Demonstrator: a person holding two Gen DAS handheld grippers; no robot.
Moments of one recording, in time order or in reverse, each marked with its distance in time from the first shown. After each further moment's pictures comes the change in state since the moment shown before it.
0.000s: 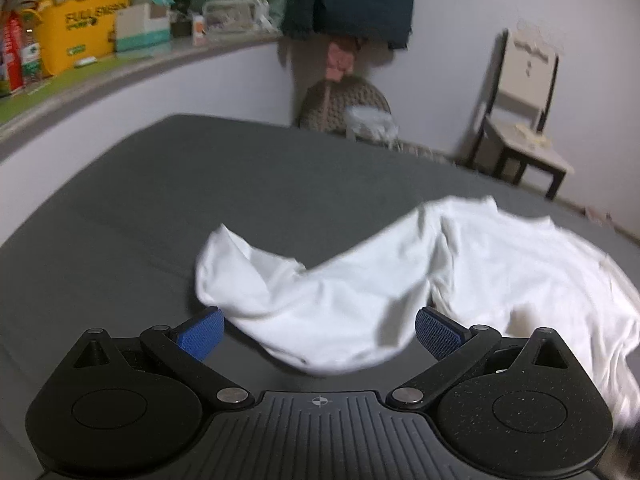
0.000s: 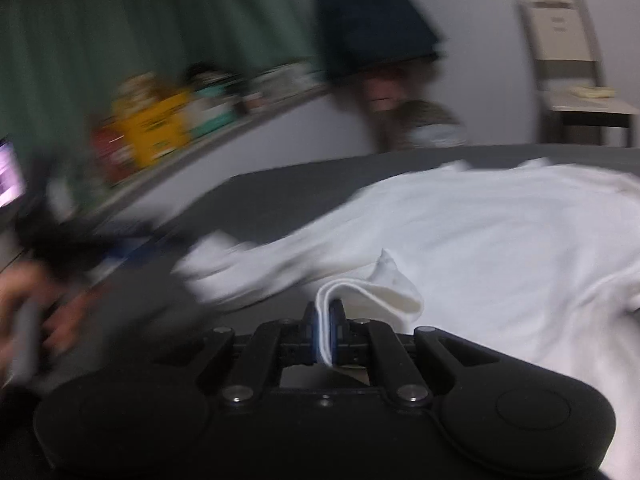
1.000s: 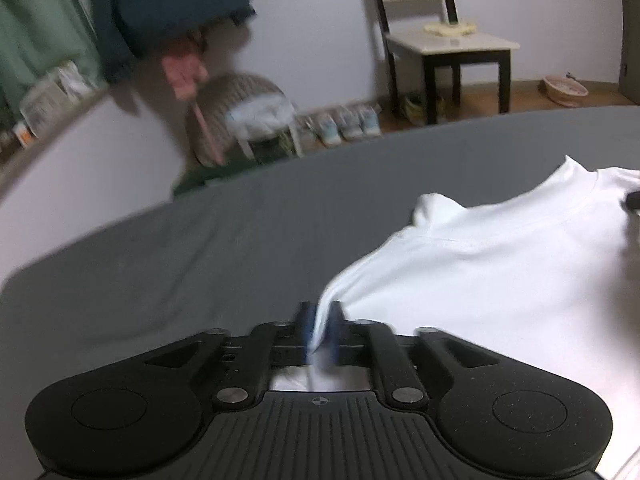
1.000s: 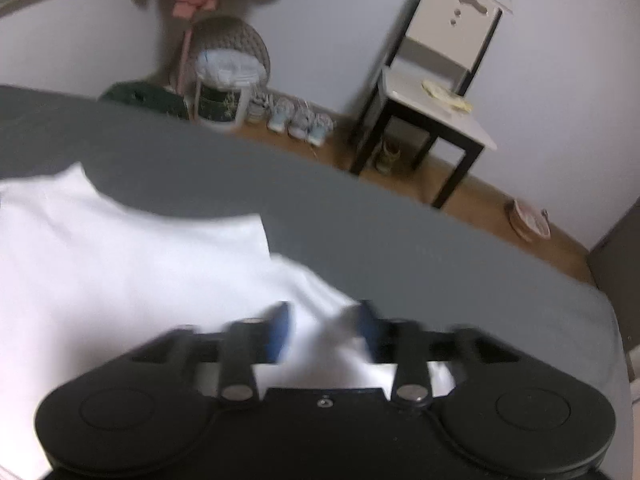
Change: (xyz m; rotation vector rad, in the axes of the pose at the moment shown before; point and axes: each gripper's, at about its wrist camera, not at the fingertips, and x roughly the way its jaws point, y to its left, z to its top) left arm 0.224 -0.217 0.098 0.551 0.039 -0.022; right arm 0.160 -0.260 0.161 -0.183 0.261 -0.783
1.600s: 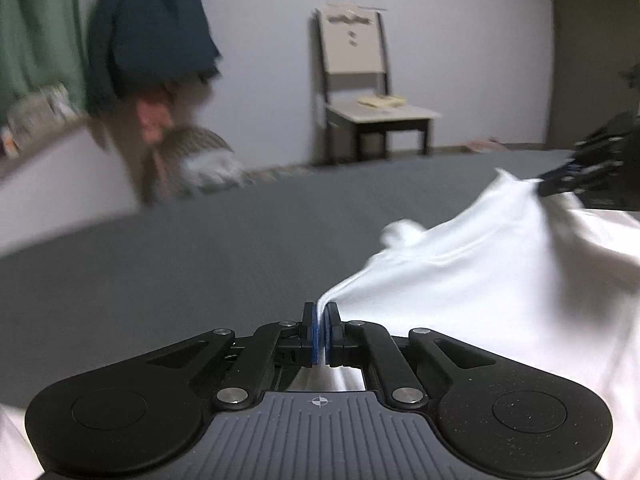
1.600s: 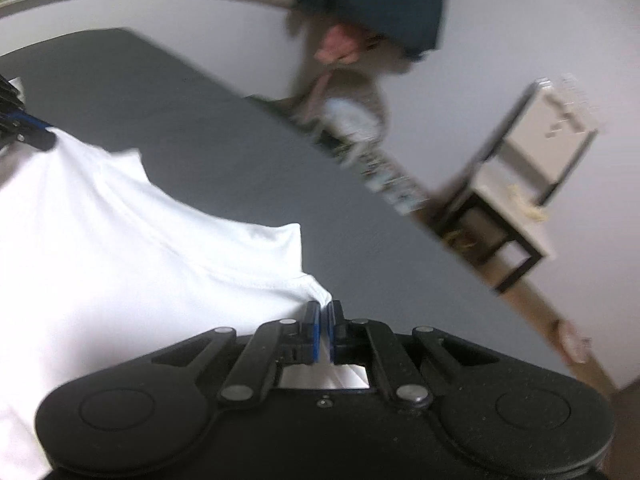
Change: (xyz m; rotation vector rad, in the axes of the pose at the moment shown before) left arm -0.124 0.015 -0.095 -0.081 -0.227 -0.161; right arm -0.109 -0.009 -0.048 -0.354 -0.205 0.177
